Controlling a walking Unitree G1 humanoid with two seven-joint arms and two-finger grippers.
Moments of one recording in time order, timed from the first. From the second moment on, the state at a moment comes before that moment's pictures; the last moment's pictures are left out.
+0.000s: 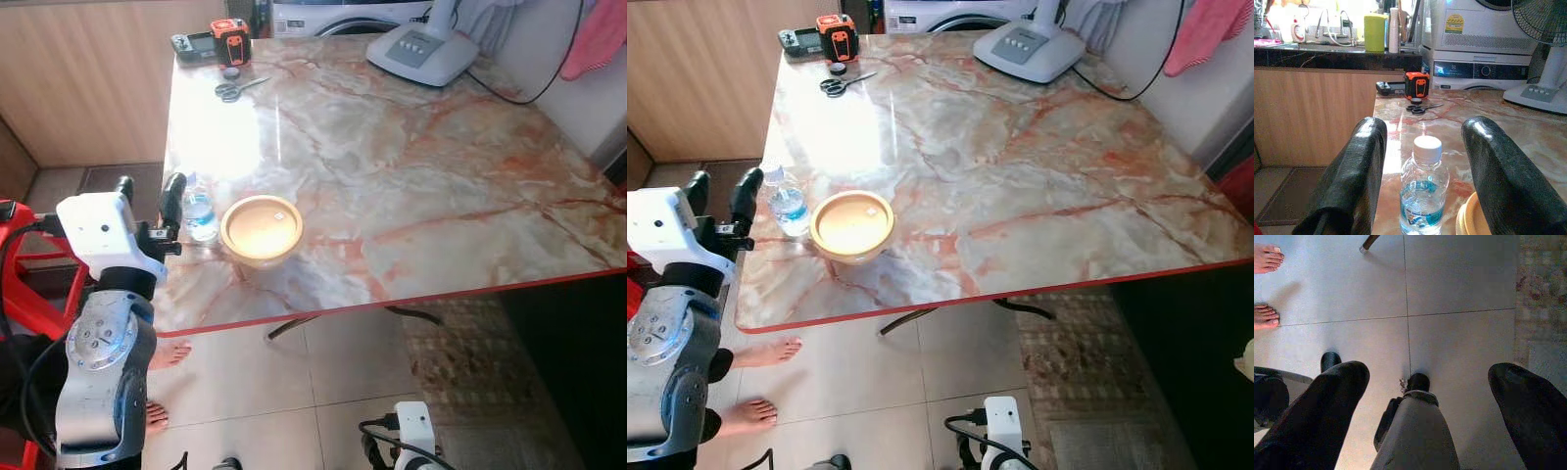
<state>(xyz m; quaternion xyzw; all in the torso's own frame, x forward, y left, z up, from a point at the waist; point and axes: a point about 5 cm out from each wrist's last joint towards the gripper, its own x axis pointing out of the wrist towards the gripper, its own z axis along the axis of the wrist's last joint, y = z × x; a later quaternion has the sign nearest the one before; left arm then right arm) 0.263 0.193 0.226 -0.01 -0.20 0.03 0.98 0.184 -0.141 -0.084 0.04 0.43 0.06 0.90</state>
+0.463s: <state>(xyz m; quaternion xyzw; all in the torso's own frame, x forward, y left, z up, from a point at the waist) 0.263 0.191 0.227 0.00 -0.20 0.02 0.98 0.185 -0.140 -0.084 0.04 0.43 0.07 0.90</state>
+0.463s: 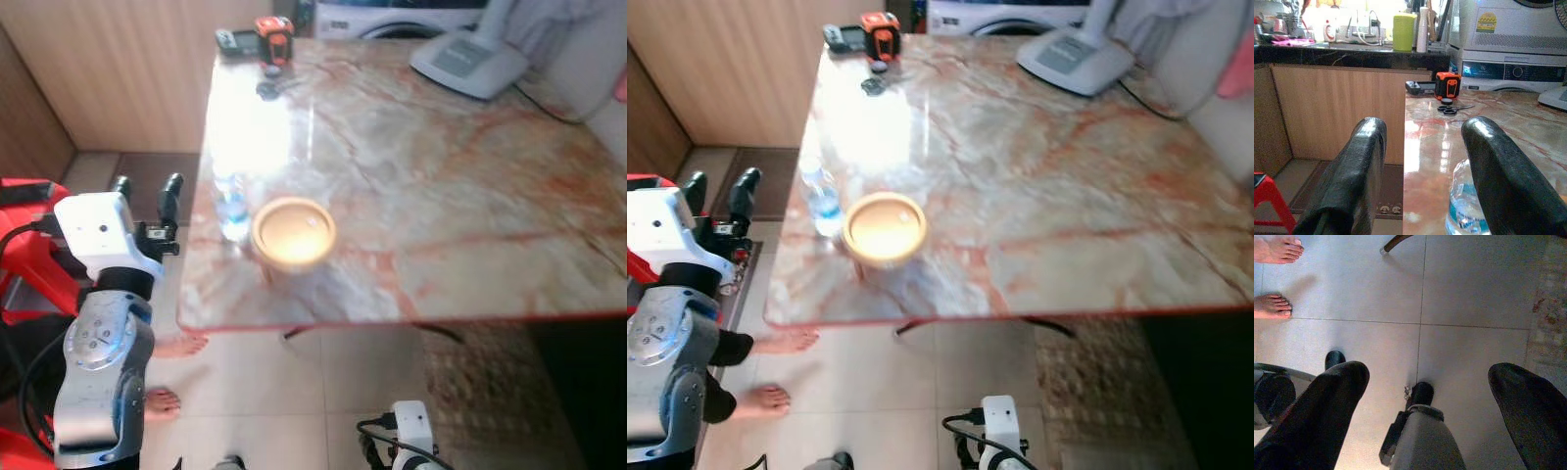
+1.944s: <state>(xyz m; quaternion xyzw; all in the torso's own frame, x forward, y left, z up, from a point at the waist) 0.294 0.199 0.285 -0.04 -0.02 0.07 1.00 0.185 -0.138 -0.084 0.04 0.43 0.08 0.90</state>
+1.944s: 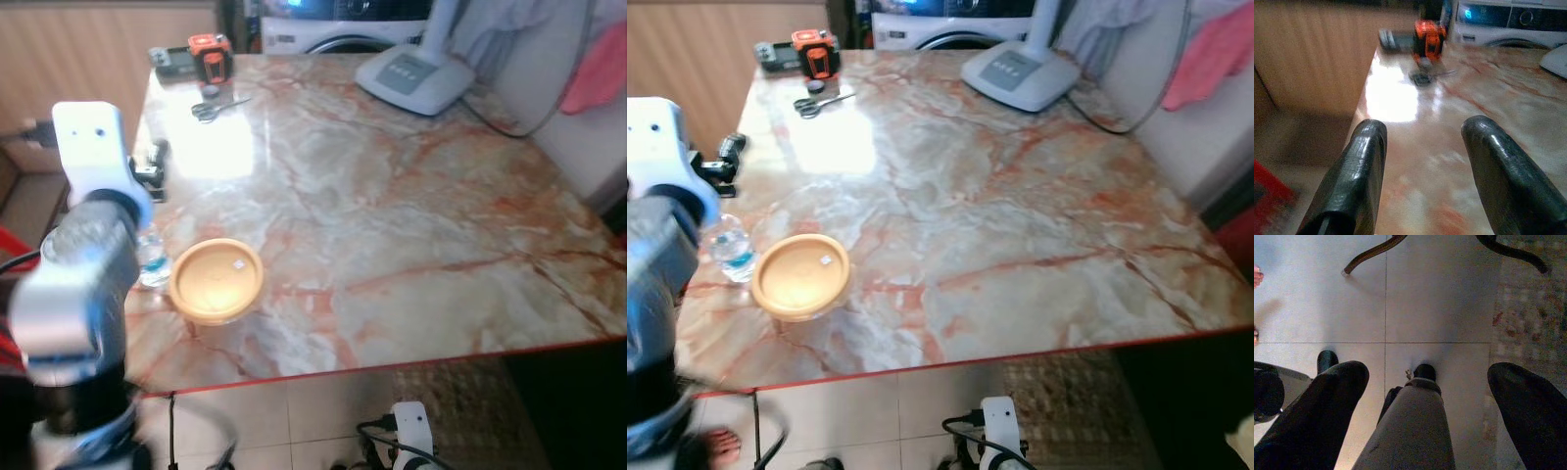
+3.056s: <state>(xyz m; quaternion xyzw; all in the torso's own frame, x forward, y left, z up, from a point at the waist) 0.276 0.231 0.296 0.15 0.20 -0.06 0.97 0.187 -0.137 -0.083 0.03 0.44 0.08 0.90</state>
